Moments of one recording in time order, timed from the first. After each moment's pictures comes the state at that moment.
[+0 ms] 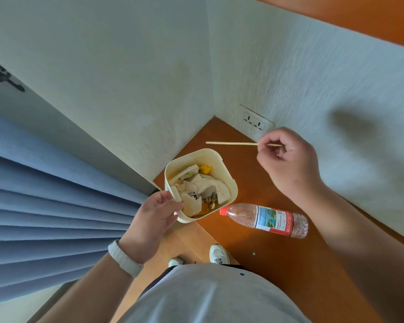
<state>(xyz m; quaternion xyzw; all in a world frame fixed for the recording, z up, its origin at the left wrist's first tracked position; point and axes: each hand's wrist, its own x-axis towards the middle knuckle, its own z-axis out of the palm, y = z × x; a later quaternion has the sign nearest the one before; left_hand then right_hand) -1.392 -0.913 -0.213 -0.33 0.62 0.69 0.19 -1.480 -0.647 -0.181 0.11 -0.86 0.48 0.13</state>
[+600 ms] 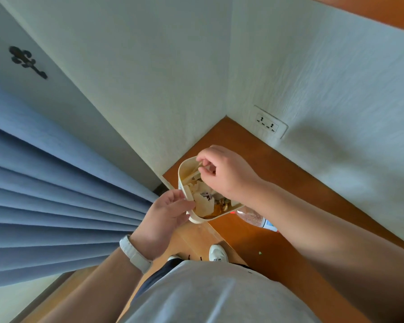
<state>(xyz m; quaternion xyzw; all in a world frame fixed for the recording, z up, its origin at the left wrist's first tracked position) -1.378 -0.918 -0.212 -0.30 0.60 0.72 0.20 -1.485 -0.753 -0.214 0.35 -0.86 0.37 0.03</state>
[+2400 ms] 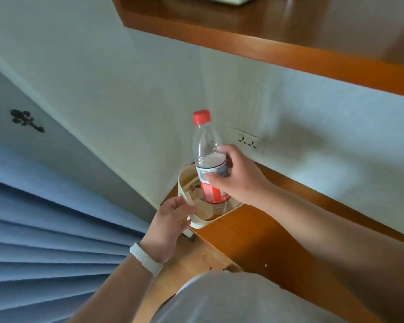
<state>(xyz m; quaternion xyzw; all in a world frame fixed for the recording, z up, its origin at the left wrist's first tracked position) -1.409 -0.910 -0.189 -0.25 0.66 0.67 0.20 -1.476 -0.721 -0.165 0.11 -0.84 0.53 -0.07</state>
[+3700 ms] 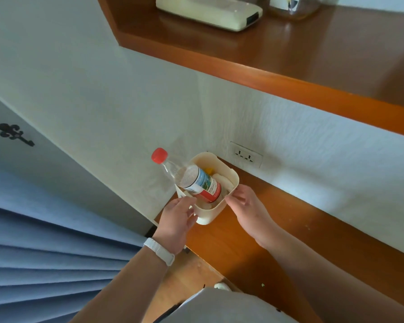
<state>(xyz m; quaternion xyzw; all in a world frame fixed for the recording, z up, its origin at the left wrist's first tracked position) -1.469 -0.892 -0.226 -0.34 0.56 0.74 0.17 -1.466 -0.703 -0.229 -0.08 -0.79 0.59 -0.16</state>
